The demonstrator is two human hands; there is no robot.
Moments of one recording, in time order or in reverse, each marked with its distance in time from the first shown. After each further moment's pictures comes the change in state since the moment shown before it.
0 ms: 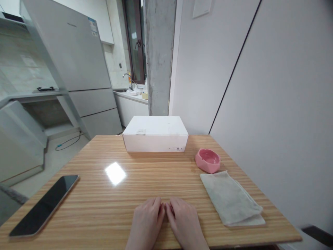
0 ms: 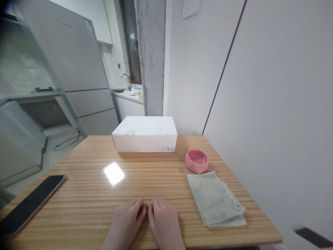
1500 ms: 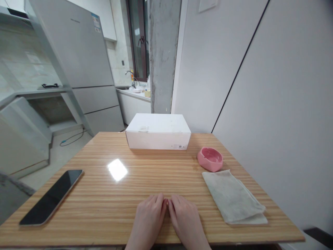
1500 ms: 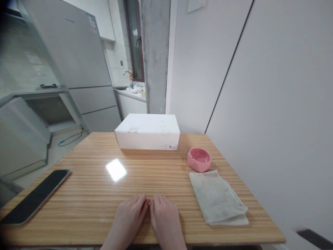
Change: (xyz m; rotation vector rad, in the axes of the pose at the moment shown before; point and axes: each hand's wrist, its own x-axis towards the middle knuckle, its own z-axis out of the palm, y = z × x) left_hand 0.000 0.002 -0.005 0.027 -0.001 0.054; right_hand -0.003 -0.003 0.000 -0.060 0.040 -0.099
